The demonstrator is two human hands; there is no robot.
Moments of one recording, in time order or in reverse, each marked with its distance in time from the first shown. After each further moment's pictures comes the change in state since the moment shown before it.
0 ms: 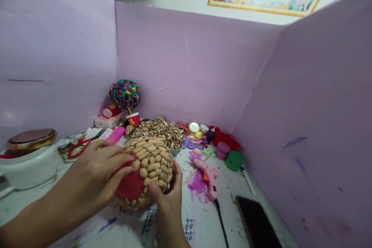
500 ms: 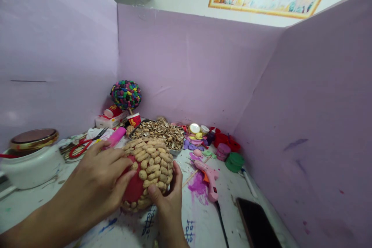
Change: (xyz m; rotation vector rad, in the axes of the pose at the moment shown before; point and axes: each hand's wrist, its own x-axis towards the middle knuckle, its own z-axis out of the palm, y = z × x) left_hand 0.000 0.012 0.002 0.092 0.034 -0.006; right_hand 0.001 -0.005 -0.001 -0.080 -0.037 -0.014
